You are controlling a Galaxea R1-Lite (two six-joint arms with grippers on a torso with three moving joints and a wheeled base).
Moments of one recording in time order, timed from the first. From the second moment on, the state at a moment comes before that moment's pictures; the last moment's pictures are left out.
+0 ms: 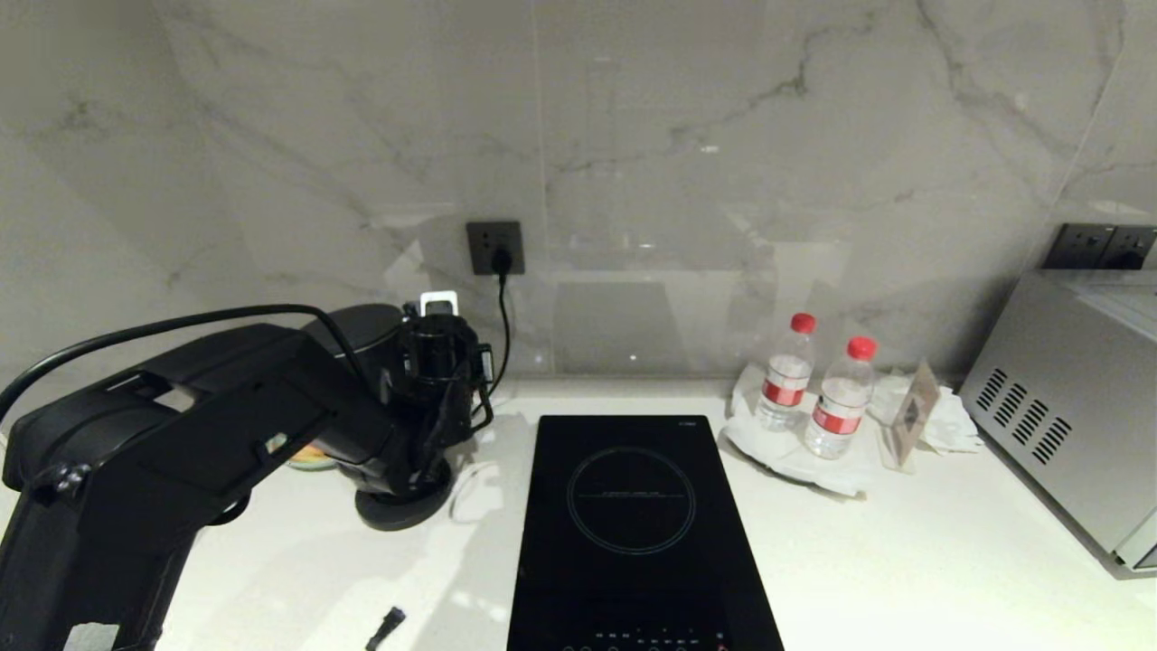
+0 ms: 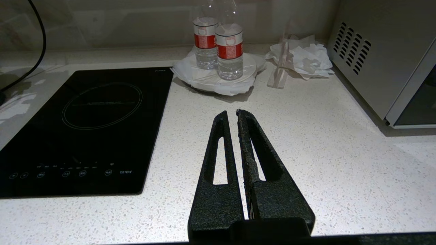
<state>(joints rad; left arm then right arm) -0.38 2.33 -1.24 -1.01 0.58 -0.02 0.00 0.00 0.00 0.00 0.00 0.00</state>
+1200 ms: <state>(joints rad) -0.45 1.68 -0.54 -0.91 0.48 -0.06 0.00 0.00 0.00 0.00 0.00 0.00</state>
